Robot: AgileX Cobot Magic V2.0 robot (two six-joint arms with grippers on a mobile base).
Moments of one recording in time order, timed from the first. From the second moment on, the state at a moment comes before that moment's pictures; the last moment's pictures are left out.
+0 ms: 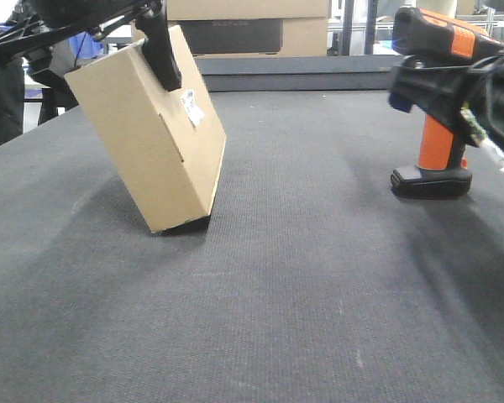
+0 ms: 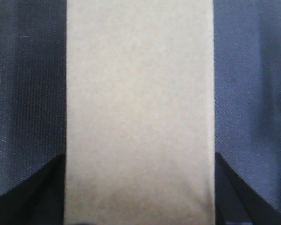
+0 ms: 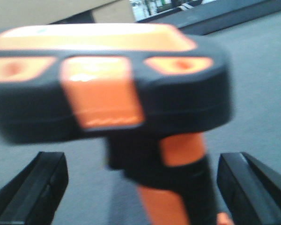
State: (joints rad) left arm -0.39 1.67 -1.39 -0.12 0.79 -0.39; right arm 0.33 1.74 -0.55 0.58 -1.07 0.06
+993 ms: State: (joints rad) left arm -0.39 1.67 -1.39 -0.12 0.79 -0.39; right arm 0.27 1.79 -0.63 0.50 -1.03 0.07
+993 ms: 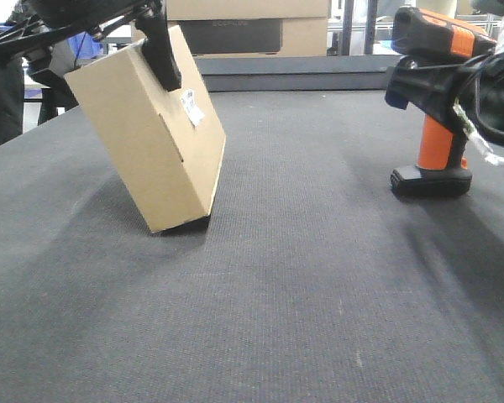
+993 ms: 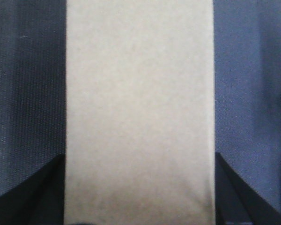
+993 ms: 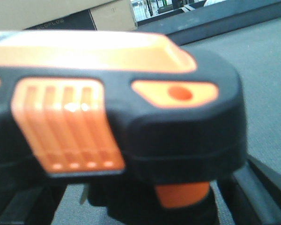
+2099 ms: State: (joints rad) left arm -0.39 1.67 -1.39 -0.12 0.79 -0.39; right arm 0.27 1.75 -0.63 0.52 -1.02 -0.55
